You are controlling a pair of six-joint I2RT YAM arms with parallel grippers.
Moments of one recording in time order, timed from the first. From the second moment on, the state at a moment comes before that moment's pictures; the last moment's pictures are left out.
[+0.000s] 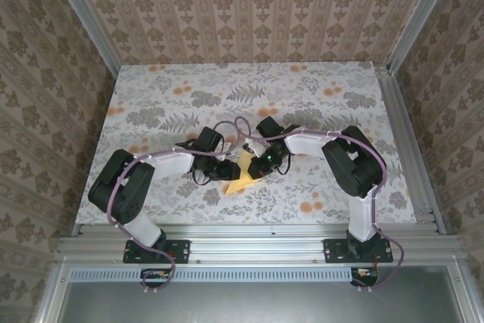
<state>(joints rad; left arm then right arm) -0.61 1.63 0.78 -0.31 0.47 -0.43 0.60 1.97 1.19 -0.52 -0.61 0.04</state>
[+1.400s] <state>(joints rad) -0.59 1.67 0.80 -0.32 0.50 -0.41 0.60 2.01 1.23 -0.53 -0.61 0.06</state>
